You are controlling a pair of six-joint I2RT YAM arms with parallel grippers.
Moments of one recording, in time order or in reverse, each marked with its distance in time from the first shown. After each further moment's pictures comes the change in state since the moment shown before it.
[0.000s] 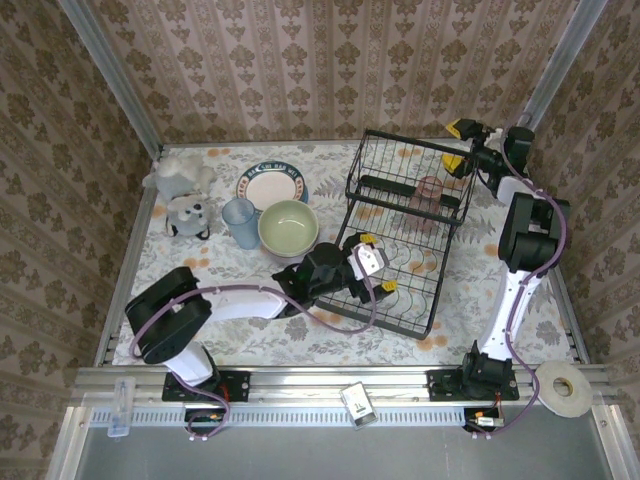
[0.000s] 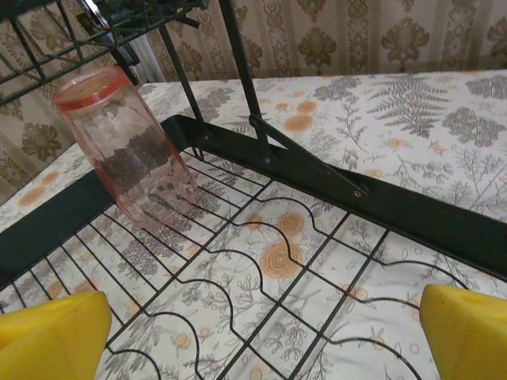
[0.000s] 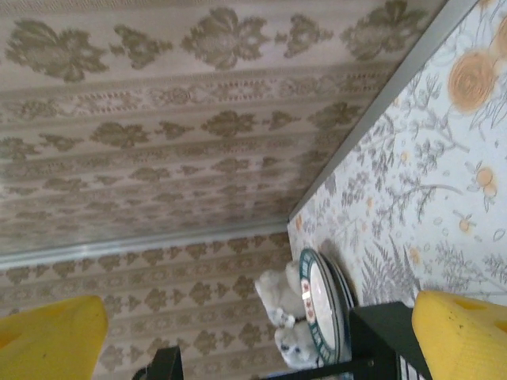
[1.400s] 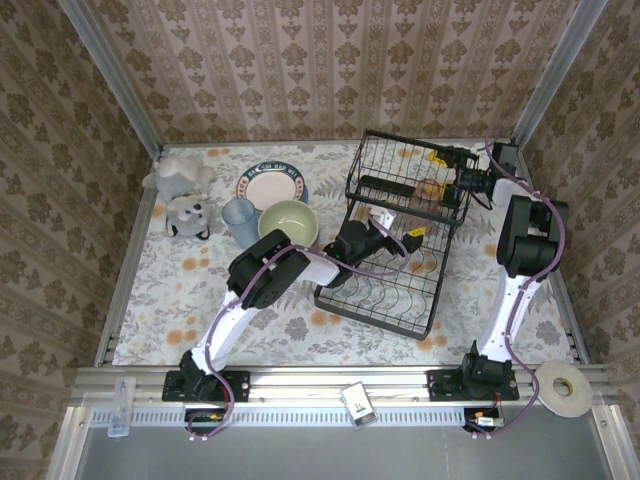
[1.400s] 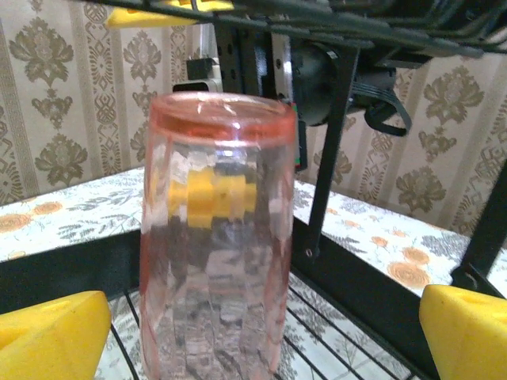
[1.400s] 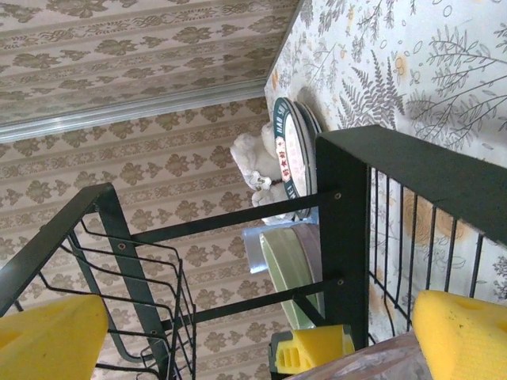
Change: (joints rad) left arm 0.131 0.718 0.529 0.532 0.001 -0.365; right arm 0.031 -0.089 -0.099 -0.476 -0.274 -0.435
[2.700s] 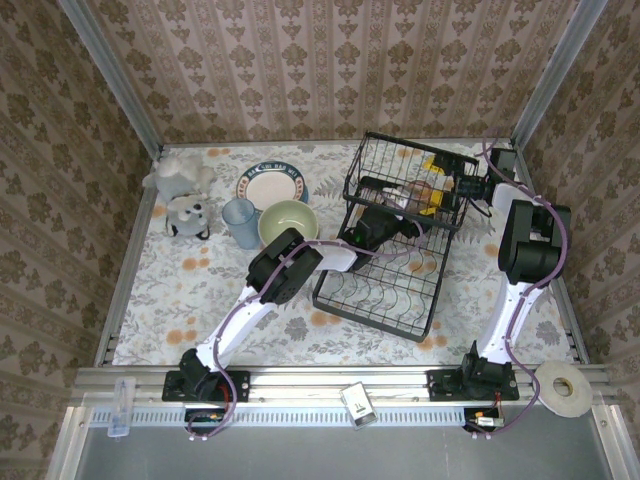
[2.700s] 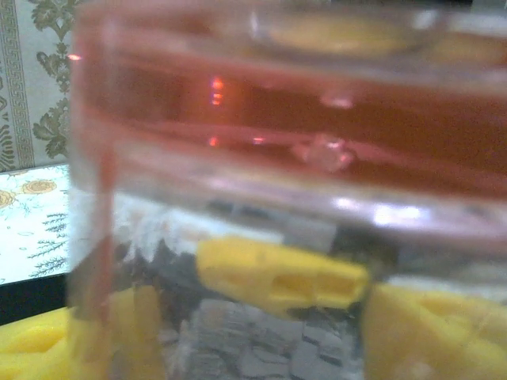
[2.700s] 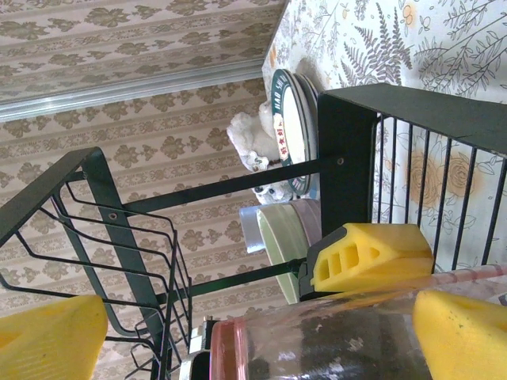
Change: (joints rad) left arm 0.013 0.207 0.370 -0.206 -0.059 -0.112; right arm 0.010 -0.079 -0.101 -0.055 -0.005 -0.076
